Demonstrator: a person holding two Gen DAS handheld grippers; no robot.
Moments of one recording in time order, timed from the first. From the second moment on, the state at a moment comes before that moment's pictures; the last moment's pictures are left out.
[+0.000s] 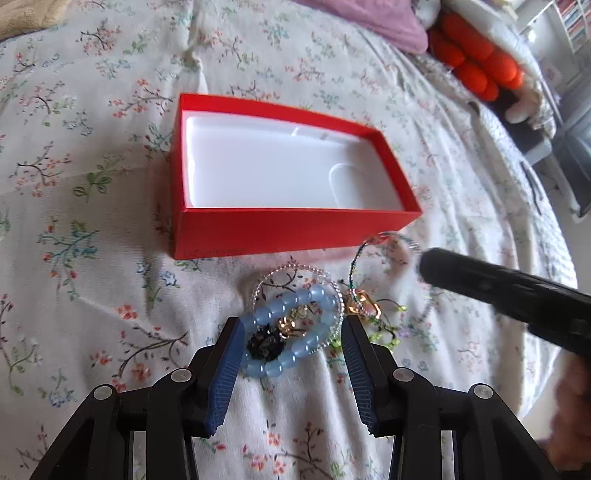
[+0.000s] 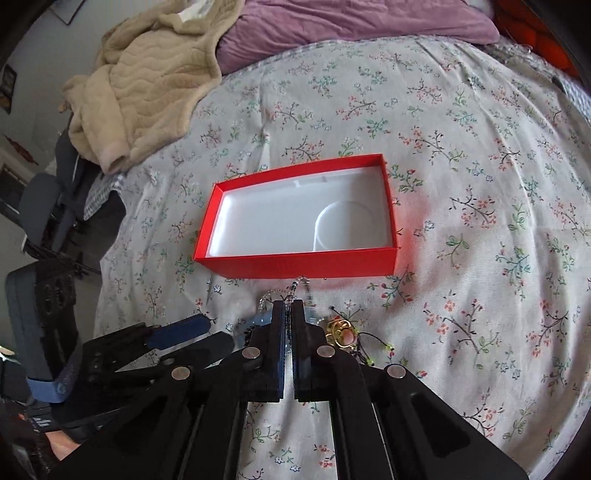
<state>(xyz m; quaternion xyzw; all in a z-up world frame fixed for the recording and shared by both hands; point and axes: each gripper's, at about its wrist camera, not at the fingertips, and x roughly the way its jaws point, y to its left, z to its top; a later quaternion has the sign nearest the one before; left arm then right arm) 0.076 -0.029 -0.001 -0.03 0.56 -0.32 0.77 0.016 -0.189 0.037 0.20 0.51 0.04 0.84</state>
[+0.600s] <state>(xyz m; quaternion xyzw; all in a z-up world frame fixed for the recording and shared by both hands) 0.107 -0.073 -0.046 0.04 0.56 -0.28 0.78 0.003 -0.285 -0.003 0.24 0.55 -0.02 0.80</state>
